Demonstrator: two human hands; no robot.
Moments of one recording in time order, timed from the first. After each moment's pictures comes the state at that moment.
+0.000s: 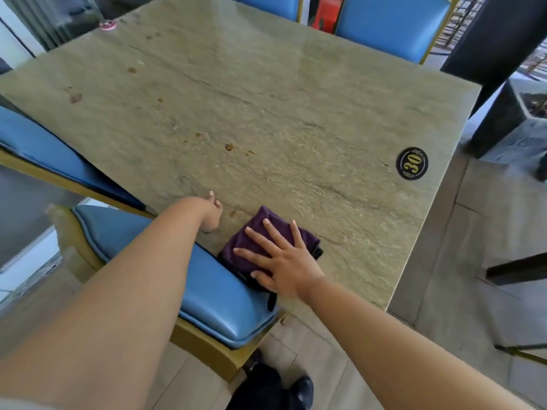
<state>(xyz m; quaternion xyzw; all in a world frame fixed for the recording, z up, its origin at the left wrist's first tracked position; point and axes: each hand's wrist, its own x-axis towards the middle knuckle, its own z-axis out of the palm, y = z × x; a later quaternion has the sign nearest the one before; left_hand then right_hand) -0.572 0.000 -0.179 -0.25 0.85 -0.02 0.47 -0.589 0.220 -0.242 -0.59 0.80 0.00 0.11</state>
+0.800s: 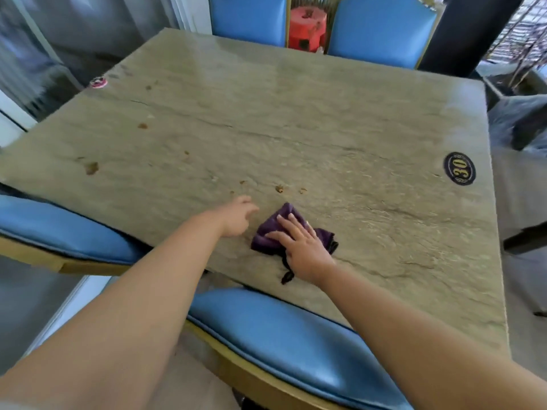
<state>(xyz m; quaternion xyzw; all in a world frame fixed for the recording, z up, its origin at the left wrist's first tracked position) -0.591 -0.158 -0.147 -0.09 0.94 0.16 0.28 -0.601 0.035 -0.230 -0.39 0.89 -0.18 0.15</state>
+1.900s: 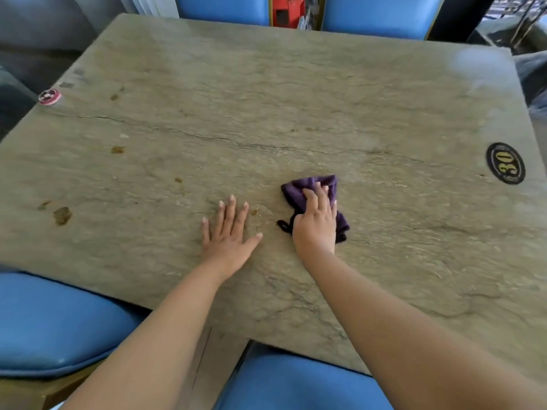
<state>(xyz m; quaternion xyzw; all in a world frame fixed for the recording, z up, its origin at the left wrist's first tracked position) -0.636 -0.241 -0.236 -0.13 0.96 0.12 0.22 -0.695 -0.077 -0.241 -0.01 0.94 -0.33 0.01</state>
